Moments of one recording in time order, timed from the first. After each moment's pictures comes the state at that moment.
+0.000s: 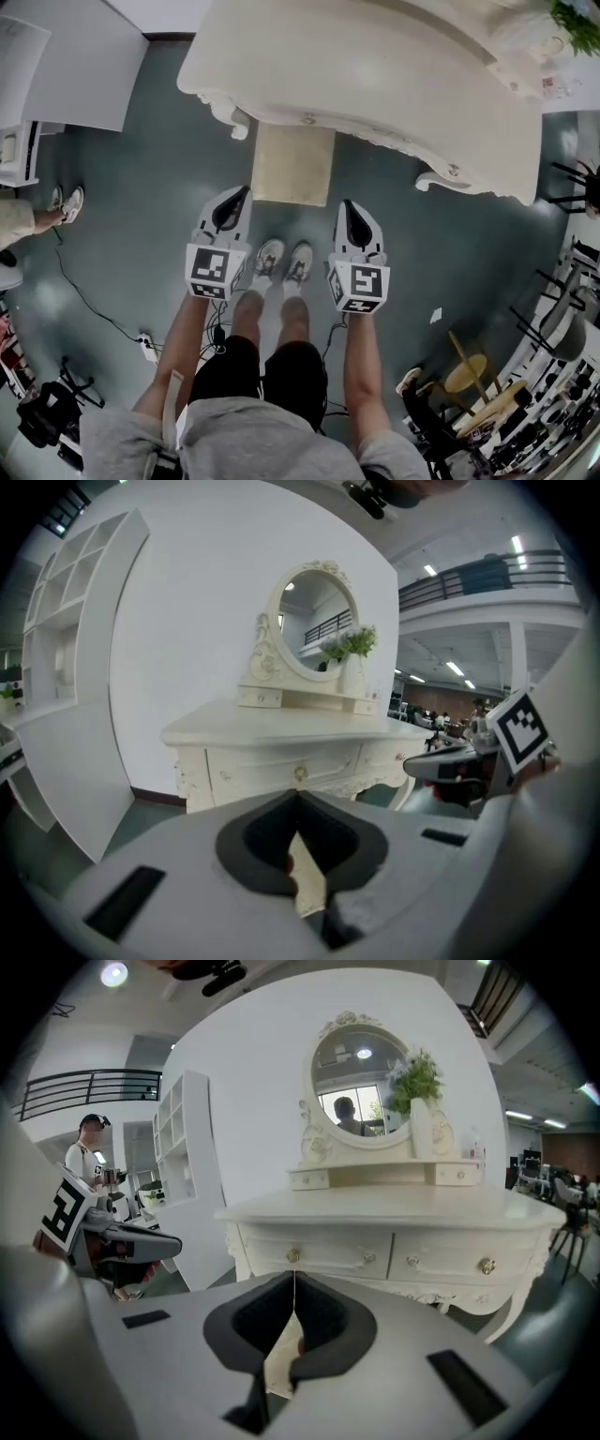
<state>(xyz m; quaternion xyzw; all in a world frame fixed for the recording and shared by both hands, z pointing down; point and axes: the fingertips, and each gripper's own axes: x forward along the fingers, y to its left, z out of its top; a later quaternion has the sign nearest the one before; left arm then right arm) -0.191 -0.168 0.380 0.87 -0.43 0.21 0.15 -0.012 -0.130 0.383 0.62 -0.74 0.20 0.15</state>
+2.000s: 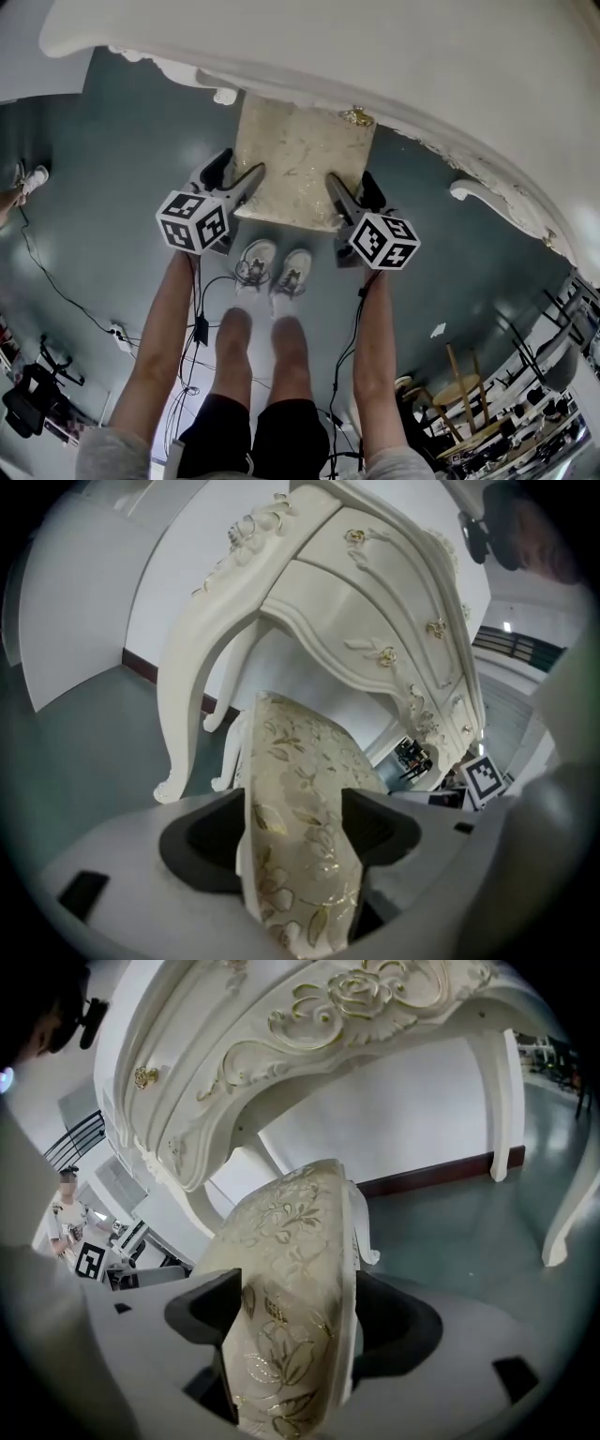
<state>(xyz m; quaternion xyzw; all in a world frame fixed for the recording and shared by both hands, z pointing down) -0.197 -0.244 0.743 0.80 -0.40 0.18 0.40 -0.002 -0.219 0.753 0.52 -0.71 0.45 0.11</state>
